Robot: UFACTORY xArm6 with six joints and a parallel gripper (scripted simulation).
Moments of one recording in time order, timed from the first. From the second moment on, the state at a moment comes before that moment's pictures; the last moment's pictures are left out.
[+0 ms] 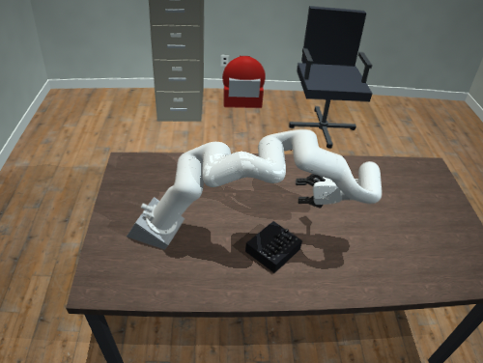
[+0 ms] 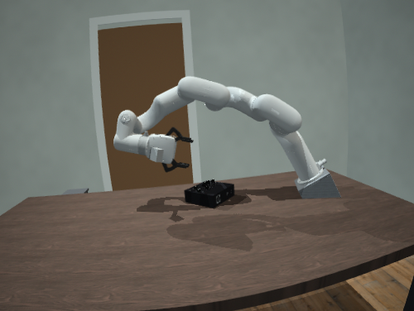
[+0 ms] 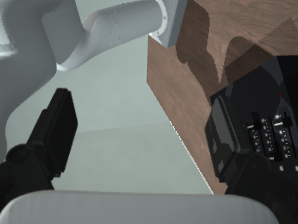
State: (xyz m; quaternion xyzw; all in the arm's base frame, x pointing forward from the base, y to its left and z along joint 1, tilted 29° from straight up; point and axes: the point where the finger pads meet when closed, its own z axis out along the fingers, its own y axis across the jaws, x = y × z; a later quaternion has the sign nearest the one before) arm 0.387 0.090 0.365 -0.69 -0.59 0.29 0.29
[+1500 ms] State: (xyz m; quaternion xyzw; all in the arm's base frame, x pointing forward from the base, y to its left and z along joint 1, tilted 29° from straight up) arm 0.358 0.013 0.353 -0.74 -0.68 0.03 0.00
